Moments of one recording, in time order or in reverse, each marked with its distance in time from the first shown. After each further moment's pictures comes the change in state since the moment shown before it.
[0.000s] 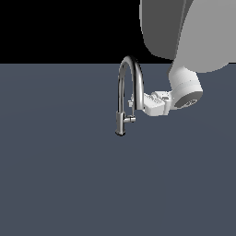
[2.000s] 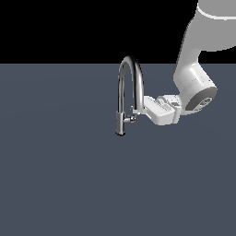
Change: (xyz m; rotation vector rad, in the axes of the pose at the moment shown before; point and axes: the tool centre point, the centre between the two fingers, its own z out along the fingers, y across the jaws) arm -0.002 0.069 0.008 -0.011 0.001 -0.024
